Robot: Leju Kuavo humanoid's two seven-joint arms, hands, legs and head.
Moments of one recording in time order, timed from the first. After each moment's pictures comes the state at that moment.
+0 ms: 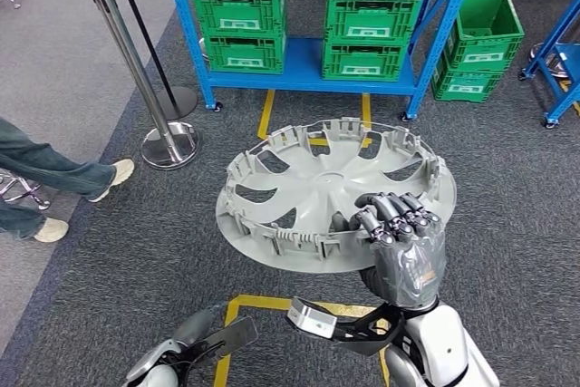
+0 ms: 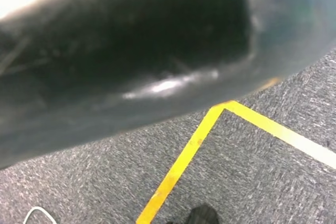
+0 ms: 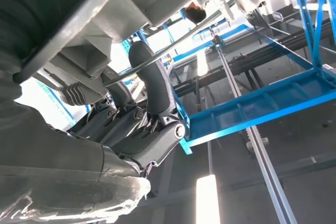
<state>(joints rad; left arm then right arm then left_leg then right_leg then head) -0.05 -0.02 -0.52 -0.95 -0.46 0.10 0.25 -0.05 -0.03 0.51 -1.83 1.57 -0.69 0.10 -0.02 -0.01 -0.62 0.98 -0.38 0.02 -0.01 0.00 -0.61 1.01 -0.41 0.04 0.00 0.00</state>
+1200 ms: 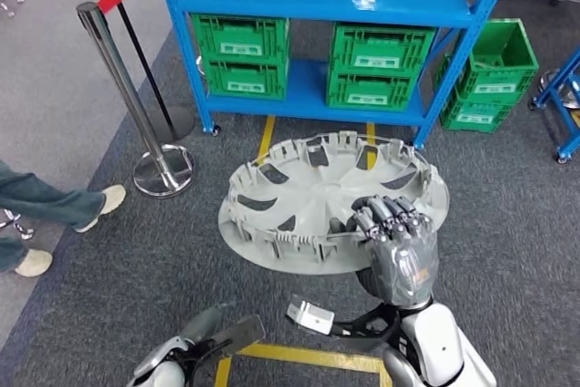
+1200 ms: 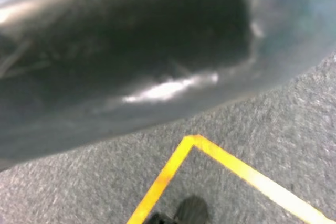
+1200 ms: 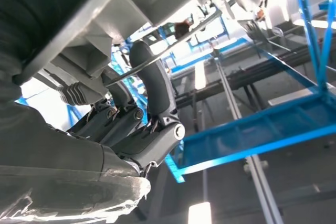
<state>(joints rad) -0.05 -0.04 -0.52 -0.94 -0.47 0.08 0.25 -0.07 -0.06 0.55 -1.78 1.54 -0.69 0.14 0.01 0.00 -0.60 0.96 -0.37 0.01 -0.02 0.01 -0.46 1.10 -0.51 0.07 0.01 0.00</state>
